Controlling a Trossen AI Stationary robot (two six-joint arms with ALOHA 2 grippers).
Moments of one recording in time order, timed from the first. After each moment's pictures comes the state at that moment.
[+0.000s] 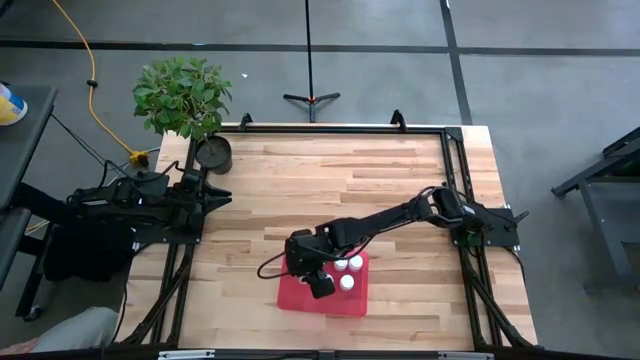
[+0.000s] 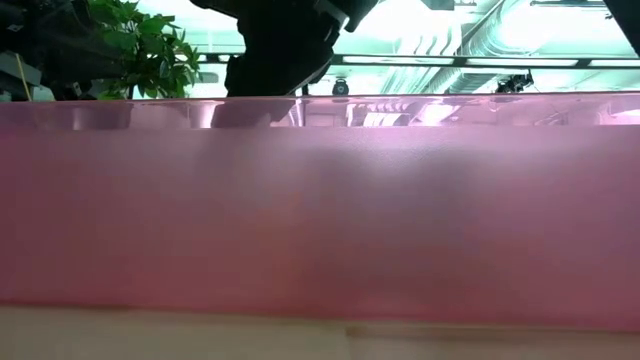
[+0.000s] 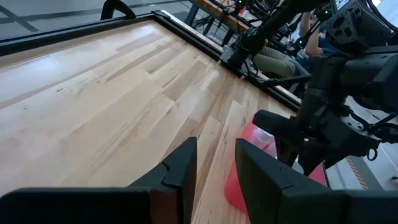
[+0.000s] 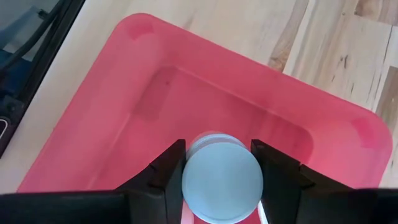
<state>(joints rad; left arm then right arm) -0.06 0.01 0.43 -0.69 -0.22 -0.55 0.24 2.22 1.86 -0.66 -0.17 -0.07</state>
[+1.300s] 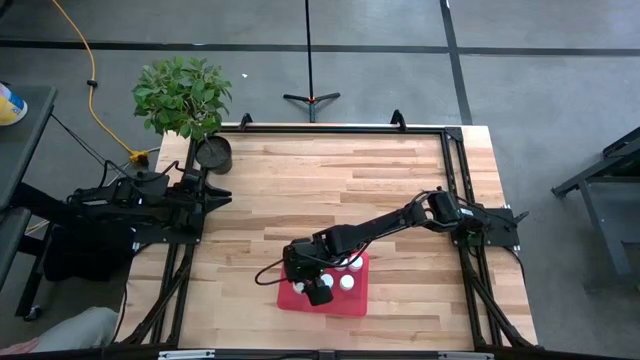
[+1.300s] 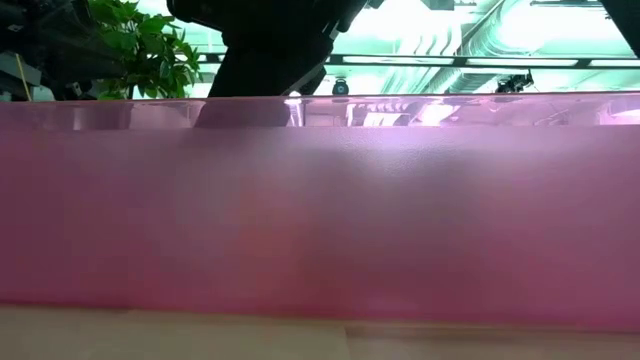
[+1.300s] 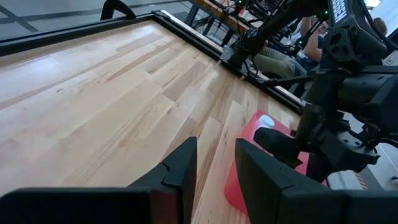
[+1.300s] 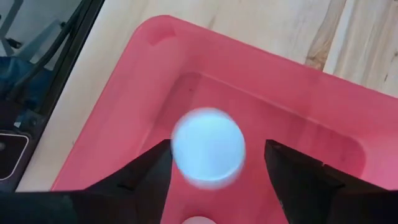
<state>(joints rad) -0.06 0.01 0.43 -0.69 -0.22 -0.55 0.26 2.27 1.88 -0.61 -0.23 0.01</state>
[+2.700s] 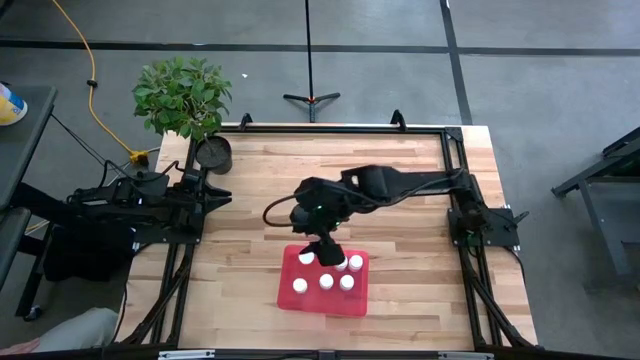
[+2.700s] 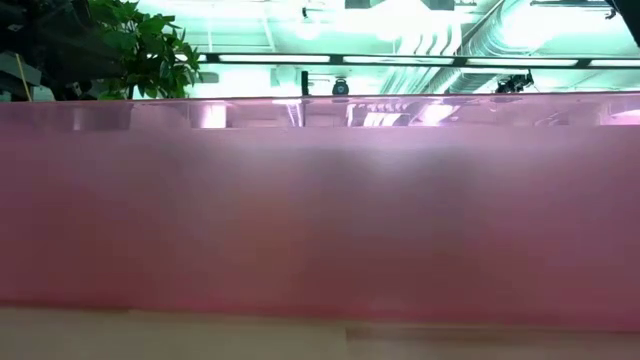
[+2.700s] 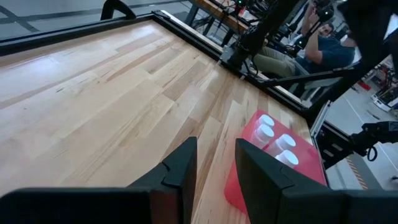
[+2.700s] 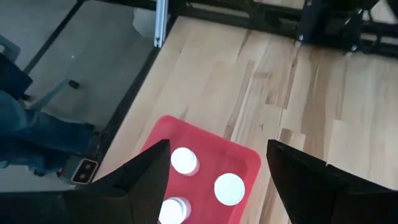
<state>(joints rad) -0.06 0.01 0.43 -0.69 -0.22 -0.55 0.15 2.05 2.29 -1.02 -0.24 -0.06</state>
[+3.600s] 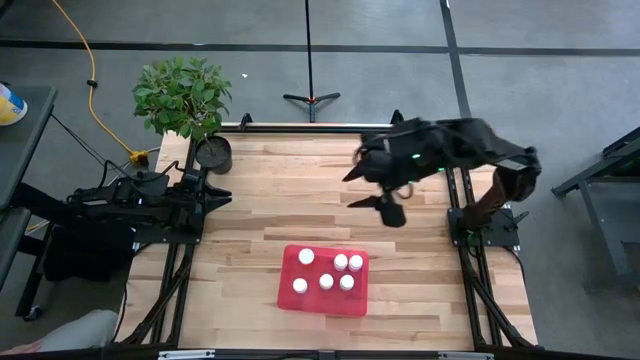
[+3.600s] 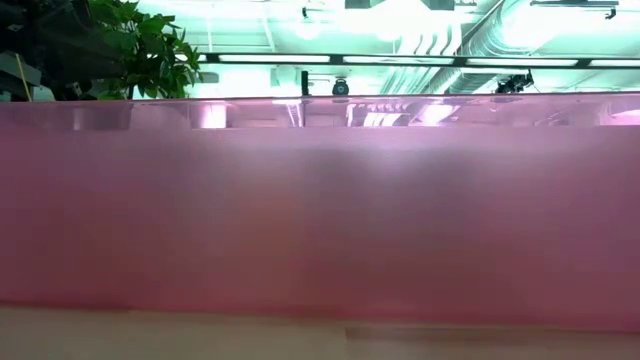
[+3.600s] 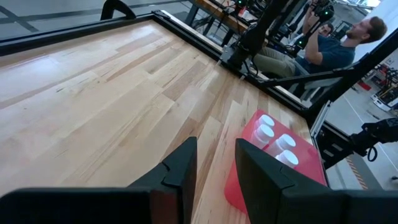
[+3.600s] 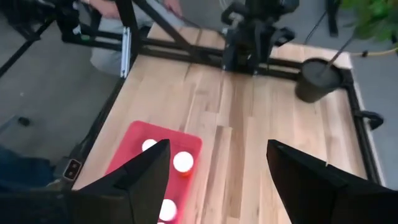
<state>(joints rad) -0.06 0.01 0.43 -0.69 -0.22 -0.55 0.10 1.69 2.29 -1.22 -0.06 -0.06</state>
